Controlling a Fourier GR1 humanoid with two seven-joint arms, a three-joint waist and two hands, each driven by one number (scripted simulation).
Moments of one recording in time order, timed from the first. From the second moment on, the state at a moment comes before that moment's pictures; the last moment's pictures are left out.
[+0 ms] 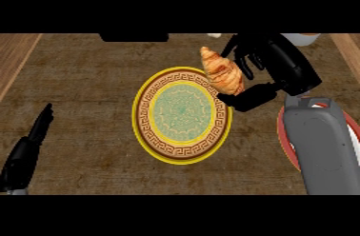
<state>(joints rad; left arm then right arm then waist) 0.08 0.32 0.12 -1.48 -0.17 0.01 -0.14 -0.66 -0.15 0.02 -1.54 0.66 0.32 0.00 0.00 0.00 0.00</state>
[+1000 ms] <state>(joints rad) 0.04 0.29 0.12 -1.43 -0.20 -0.01 -0.17 -0.80 0.00 0.37 -1.02 0.51 0.00 0.21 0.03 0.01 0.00</state>
